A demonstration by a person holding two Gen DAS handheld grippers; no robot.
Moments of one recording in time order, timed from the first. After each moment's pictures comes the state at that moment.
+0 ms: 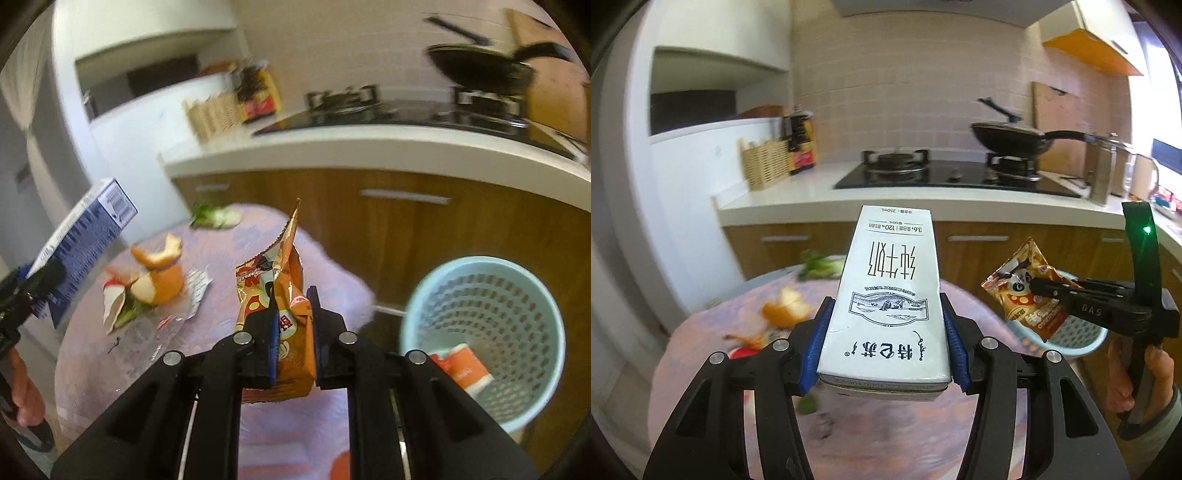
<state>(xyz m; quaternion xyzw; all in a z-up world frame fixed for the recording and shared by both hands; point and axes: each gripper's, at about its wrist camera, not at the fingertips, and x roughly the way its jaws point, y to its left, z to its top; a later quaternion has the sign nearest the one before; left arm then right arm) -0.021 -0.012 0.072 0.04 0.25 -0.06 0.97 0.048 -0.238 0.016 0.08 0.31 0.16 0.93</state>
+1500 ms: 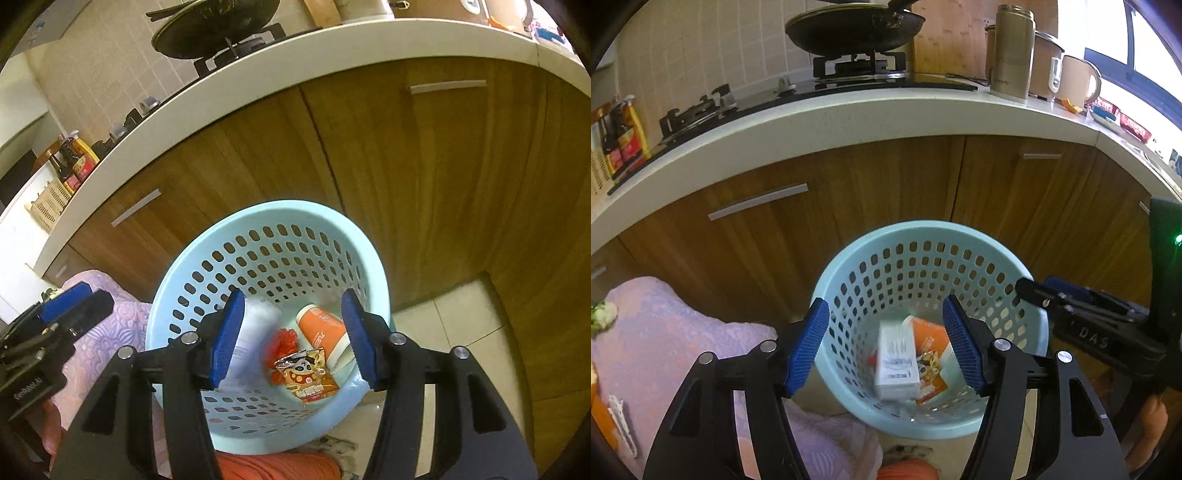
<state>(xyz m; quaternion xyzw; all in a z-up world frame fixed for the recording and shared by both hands) 0.123 -0.291 -0.038 0.11 0.38 -0.23 0.89 0.064 -0.477 -0.083 0.23 0.36 -0.07 0.90</state>
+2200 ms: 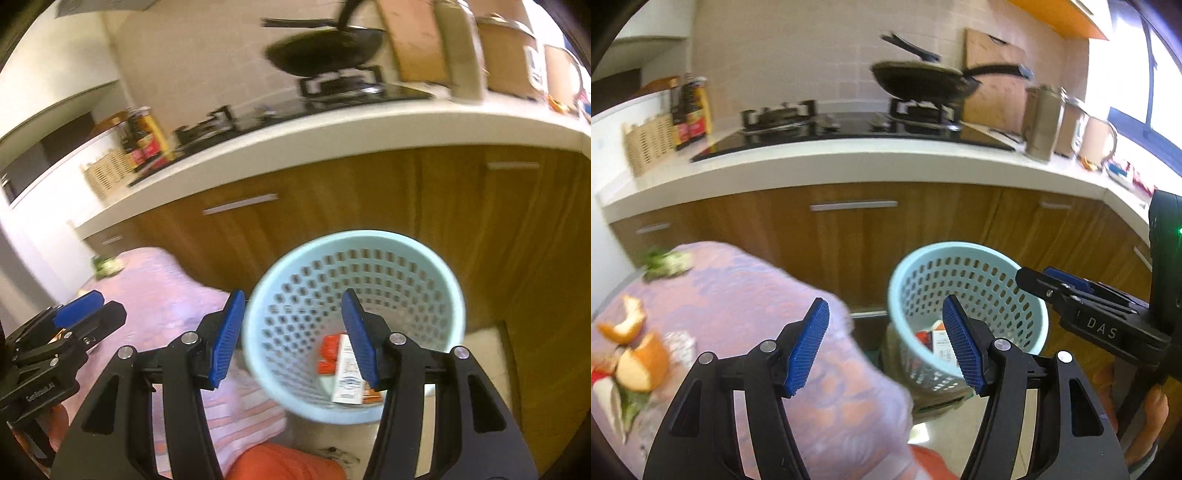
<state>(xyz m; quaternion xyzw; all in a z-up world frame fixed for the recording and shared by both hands) 0.054 -0.157 0.019 0.03 0.33 -0.18 0.93 0.038 -0.359 -0.004 0.14 0.31 0.03 0.94</state>
